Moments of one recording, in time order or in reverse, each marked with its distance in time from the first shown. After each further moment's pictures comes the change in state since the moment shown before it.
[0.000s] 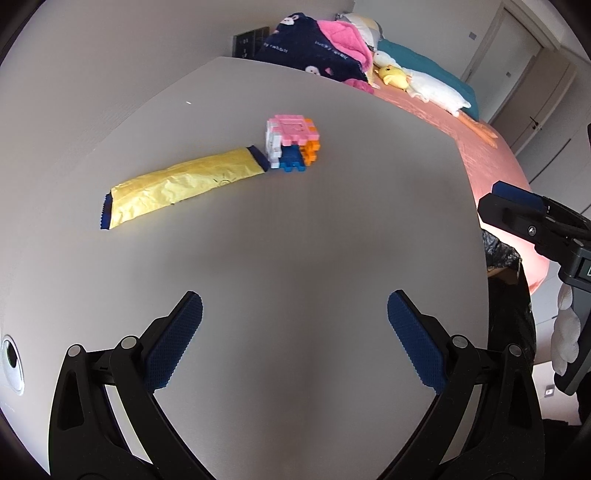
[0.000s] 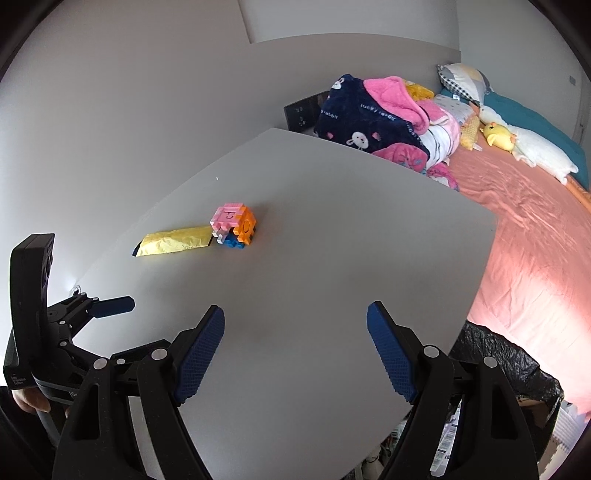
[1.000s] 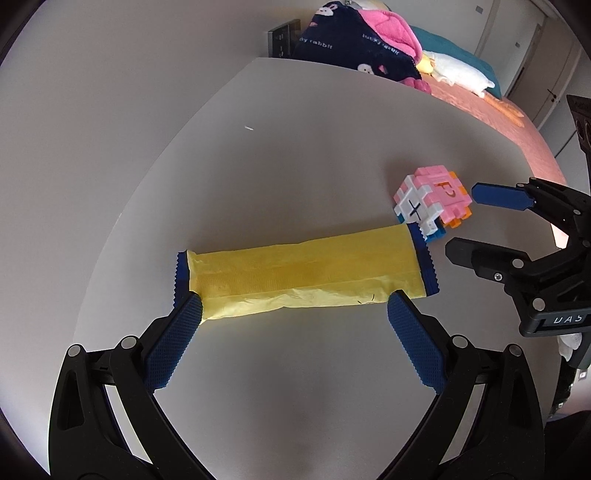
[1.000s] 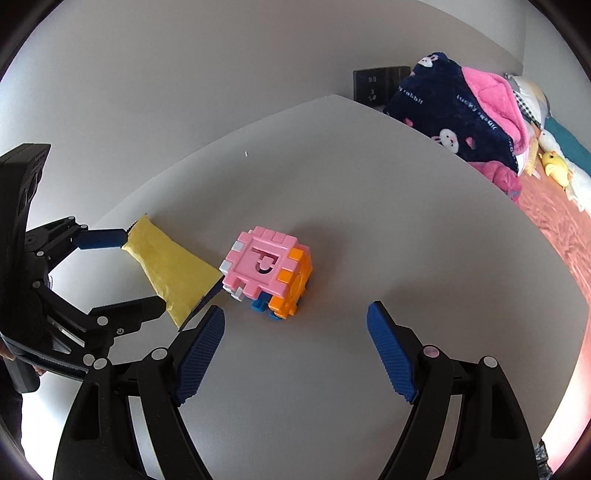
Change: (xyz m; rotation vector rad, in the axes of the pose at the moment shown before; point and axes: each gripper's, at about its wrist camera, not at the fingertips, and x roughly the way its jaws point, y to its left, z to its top) left arm 0.037 0.086 0.068 0.110 0.048 0.111; right arm 0.132 0.059 0.061 -0.170 0.121 0.055
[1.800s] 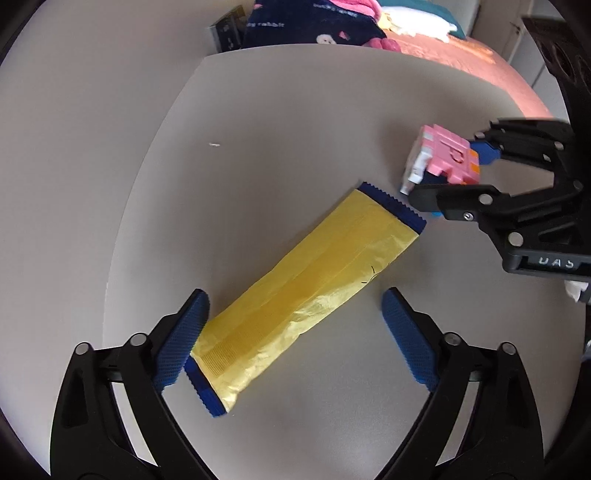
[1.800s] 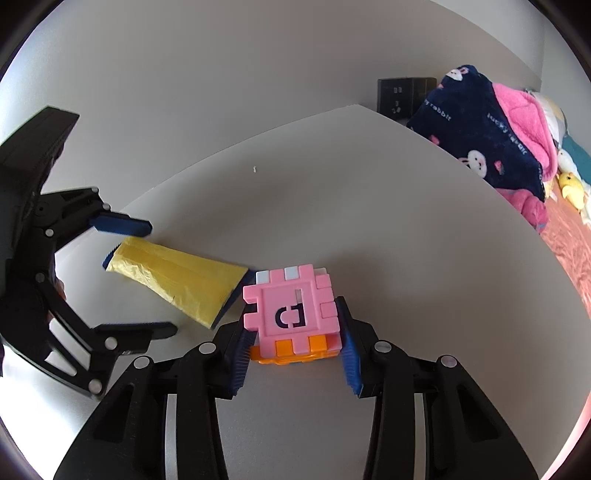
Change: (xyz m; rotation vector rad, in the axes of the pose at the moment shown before) left arm 0.024 0.002 0.038 0.215 0.086 -0.025; right arm 0.024 -0.001 0.023 -0.046 -0.023 0.048
